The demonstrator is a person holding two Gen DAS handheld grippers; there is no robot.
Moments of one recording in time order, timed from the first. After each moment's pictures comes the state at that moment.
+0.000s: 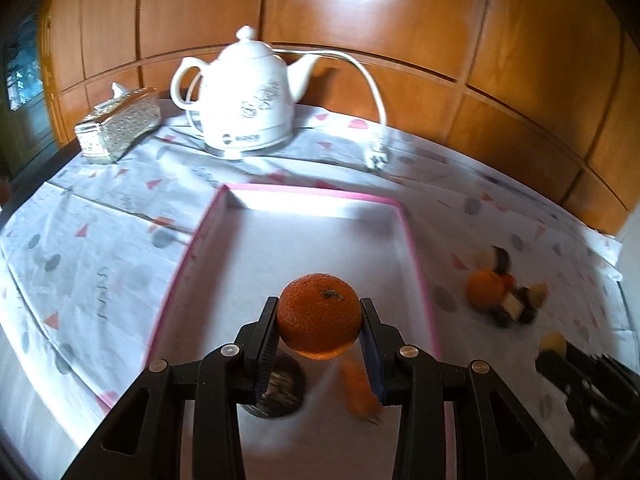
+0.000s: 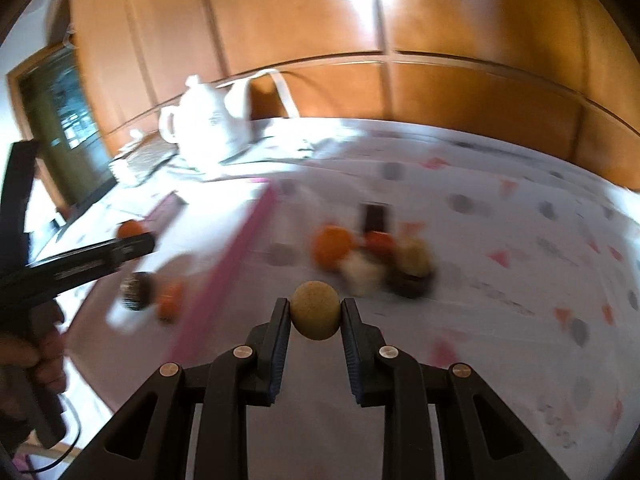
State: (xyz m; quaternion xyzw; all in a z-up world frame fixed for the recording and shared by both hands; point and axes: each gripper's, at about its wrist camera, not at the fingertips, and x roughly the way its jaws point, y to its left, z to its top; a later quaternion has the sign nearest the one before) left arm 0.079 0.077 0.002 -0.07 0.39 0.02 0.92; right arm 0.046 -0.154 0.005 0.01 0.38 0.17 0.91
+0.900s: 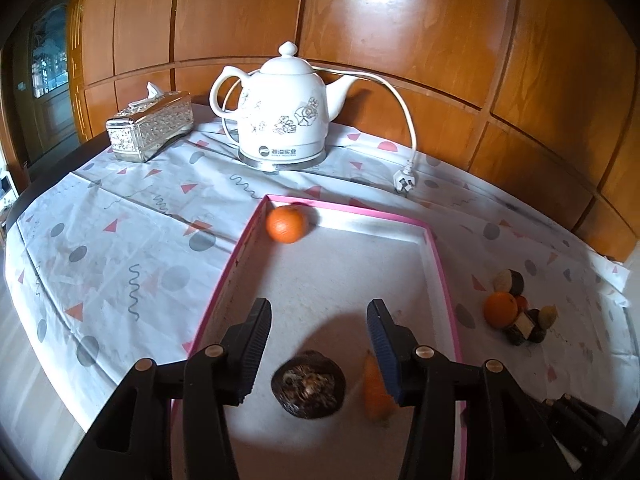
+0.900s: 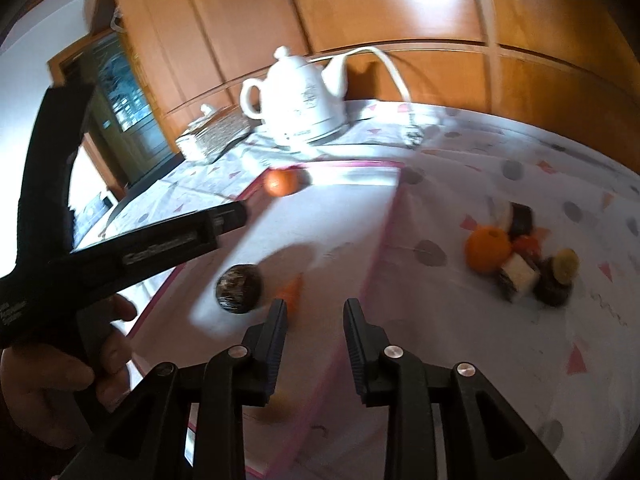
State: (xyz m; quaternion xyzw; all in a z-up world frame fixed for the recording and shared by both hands) left arm 0.061 0.093 0.009 -0.10 0.37 0.05 0.92; right arm 0.039 -0.077 -0.004 0.03 0.40 0.25 0.88
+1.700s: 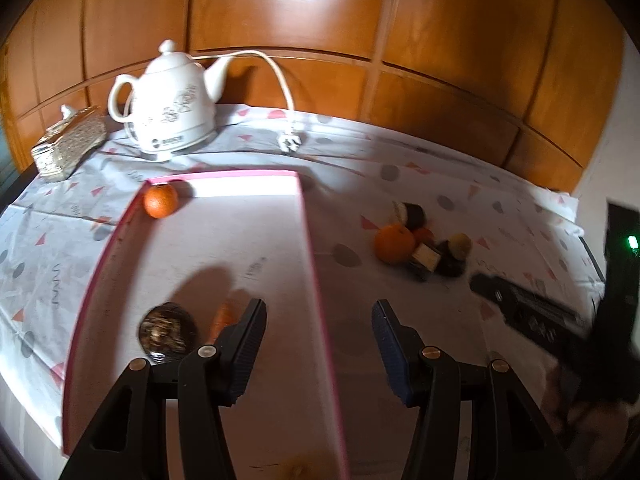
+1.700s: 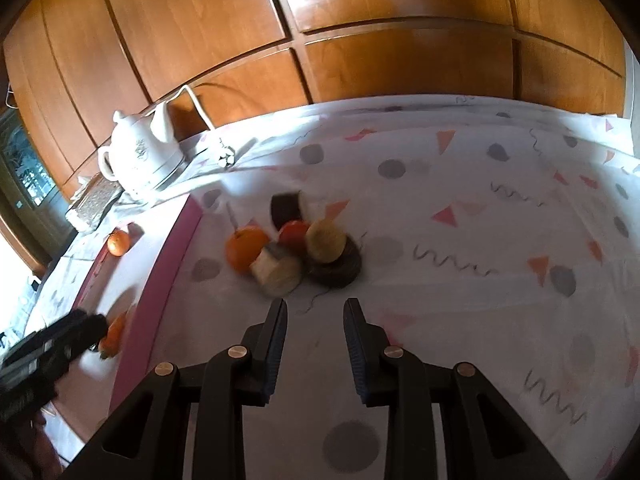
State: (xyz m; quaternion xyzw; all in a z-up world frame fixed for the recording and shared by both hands) left arm 0.042 -0.002 0.000 -0.04 0.39 -0.08 0.92; right arm 0.066 -0.213 -0.020 0.10 0.40 0.06 0.91
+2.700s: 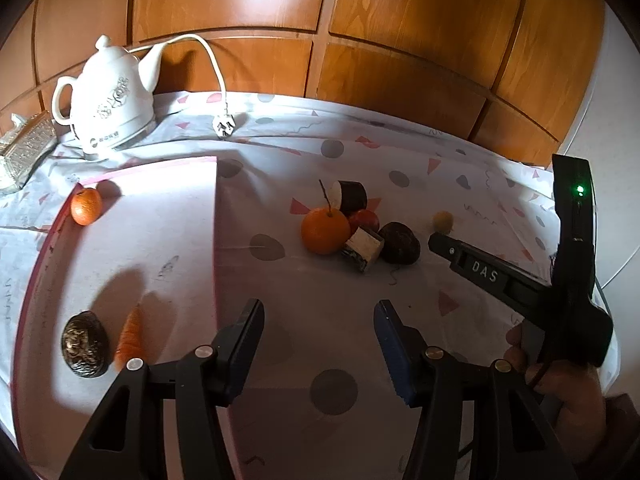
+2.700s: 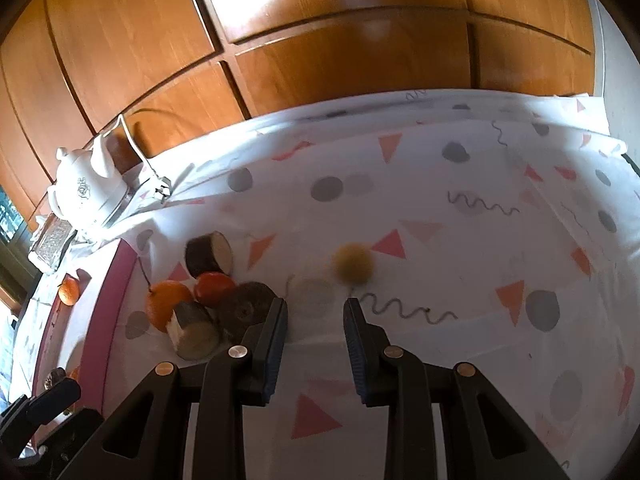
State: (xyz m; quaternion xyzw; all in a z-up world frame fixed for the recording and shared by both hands) left arm 0.064 -0.053 -0.012 -0.04 0.42 -0.13 0.90; right arm 0.102 -0.250 -0.038 0.13 0.40 -0.01 0.91
